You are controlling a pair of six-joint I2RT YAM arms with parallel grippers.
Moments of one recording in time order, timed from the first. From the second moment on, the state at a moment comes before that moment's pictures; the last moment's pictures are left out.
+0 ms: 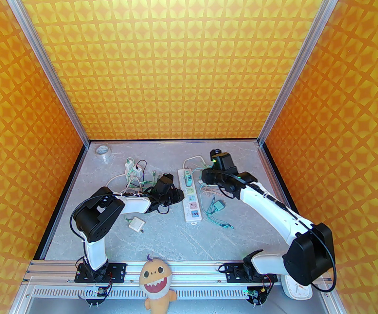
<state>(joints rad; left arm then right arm) -0.71 1.88 0.93 0.24 0.20 -0.92 0.38 1.36 1.10 -0.54 0.06 0.39</state>
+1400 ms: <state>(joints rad) -0.67 1.25 0.79 -0.08 0.02 -0.72 -0.02 1.31 0.99 -0.55 0.00 0.42</state>
